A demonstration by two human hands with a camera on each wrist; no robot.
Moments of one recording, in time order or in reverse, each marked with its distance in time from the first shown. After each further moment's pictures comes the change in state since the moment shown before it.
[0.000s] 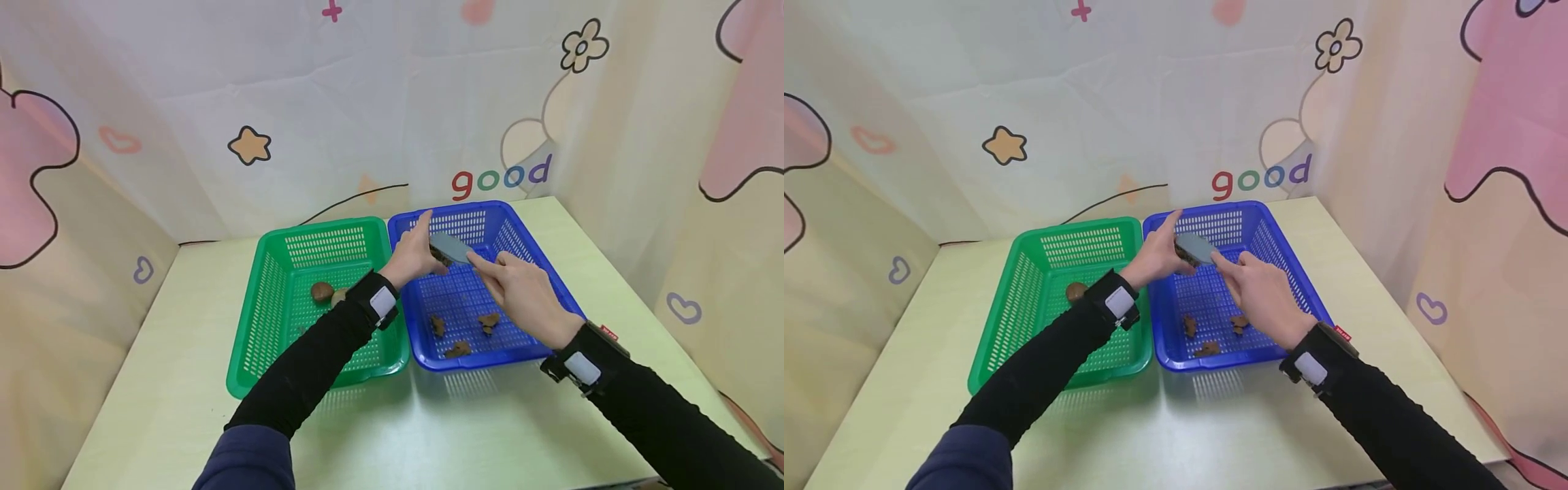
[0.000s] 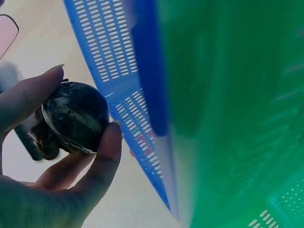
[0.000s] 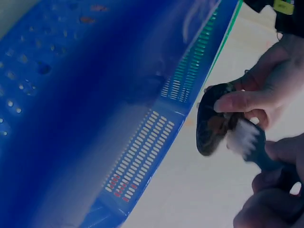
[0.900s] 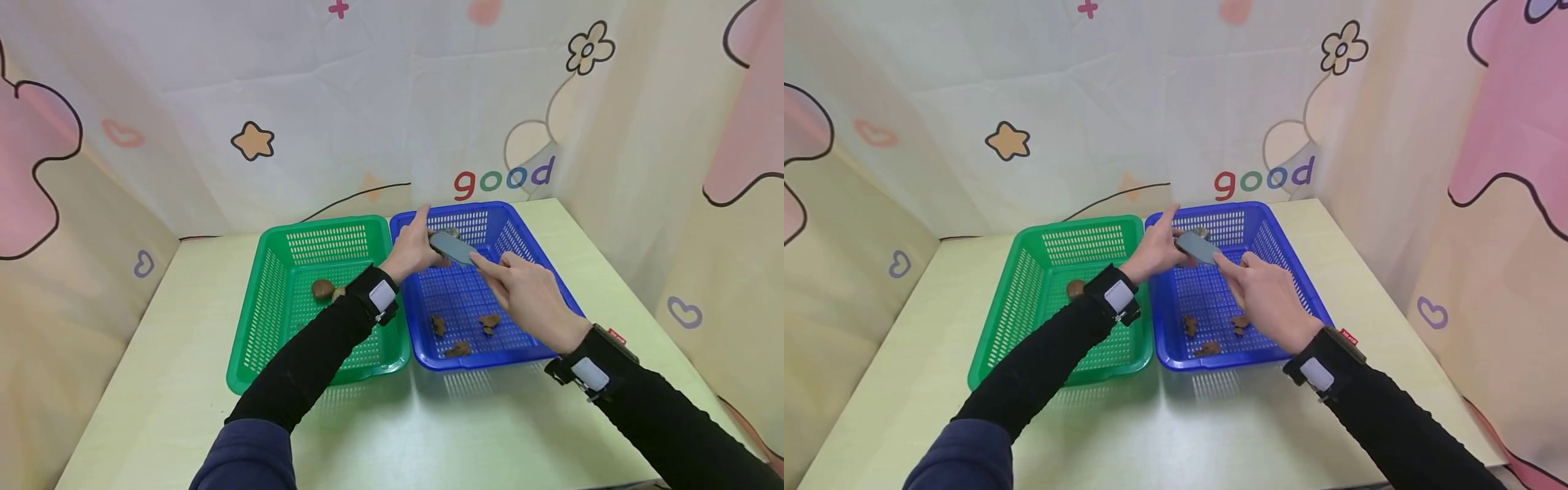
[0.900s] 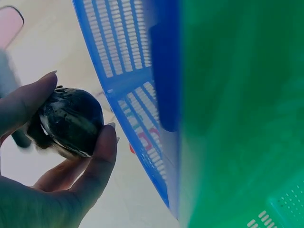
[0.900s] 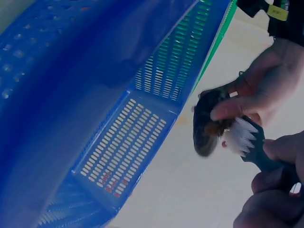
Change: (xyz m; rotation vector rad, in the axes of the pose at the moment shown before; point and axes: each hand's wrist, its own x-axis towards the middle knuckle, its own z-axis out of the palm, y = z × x) left_hand 0.000 0.001 -0.004 -0.061 0.049 0.031; right_hand -0.001 -0.005 -0.005 -0.048 0.034 -0.042
